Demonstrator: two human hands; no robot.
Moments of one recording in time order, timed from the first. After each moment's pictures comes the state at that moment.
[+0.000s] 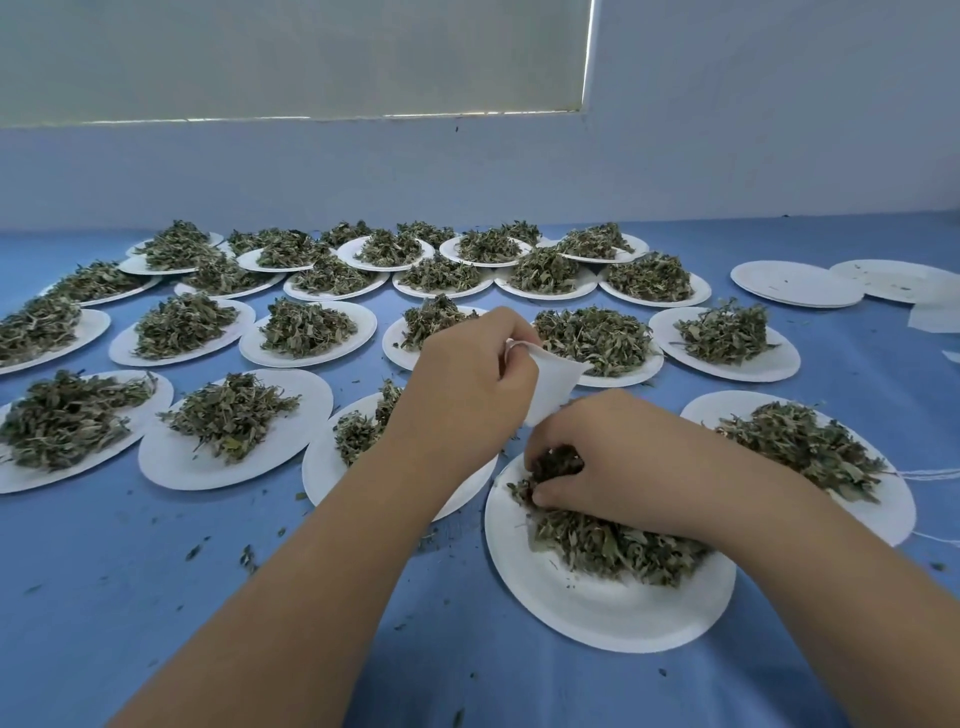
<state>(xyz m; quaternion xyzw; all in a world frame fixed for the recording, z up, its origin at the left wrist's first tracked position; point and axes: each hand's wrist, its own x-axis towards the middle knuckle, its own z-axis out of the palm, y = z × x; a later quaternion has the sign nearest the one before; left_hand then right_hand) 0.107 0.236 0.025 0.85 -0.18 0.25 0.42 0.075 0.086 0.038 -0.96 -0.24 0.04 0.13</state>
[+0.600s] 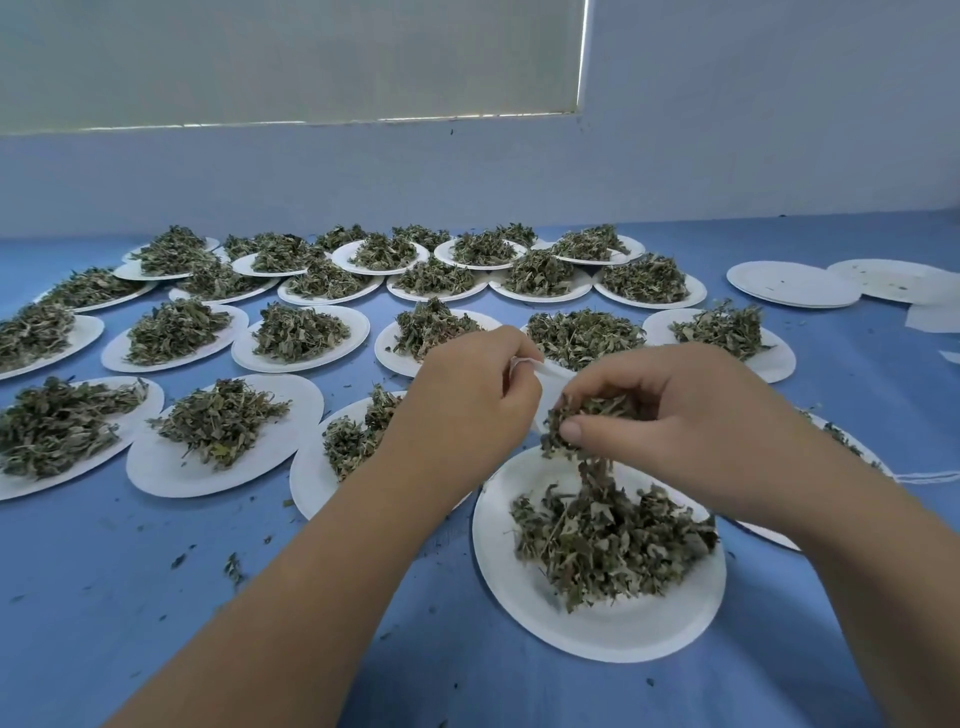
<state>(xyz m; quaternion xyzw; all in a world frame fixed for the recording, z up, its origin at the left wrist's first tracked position) 0.101 0.229 0.026 0.88 -0.19 0.25 0.35 0.061 0.052 0.056 -0.89 -0.22 -0.07 0.39</state>
